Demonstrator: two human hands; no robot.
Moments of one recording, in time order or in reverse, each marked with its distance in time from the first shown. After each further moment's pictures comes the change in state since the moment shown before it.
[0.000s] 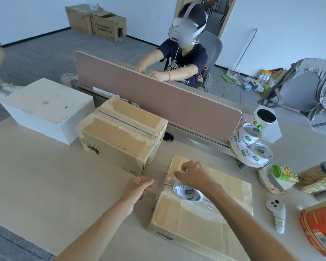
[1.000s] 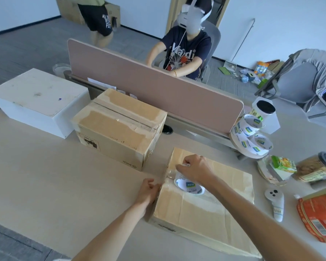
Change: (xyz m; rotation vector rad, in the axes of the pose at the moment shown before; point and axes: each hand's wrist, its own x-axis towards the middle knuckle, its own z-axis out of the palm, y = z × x) left_hand 0.009 -0.042 0.038 0.084 -0.012 -0.061; right_hand 0.002 0.004 0.012 0.136 0.045 0.030
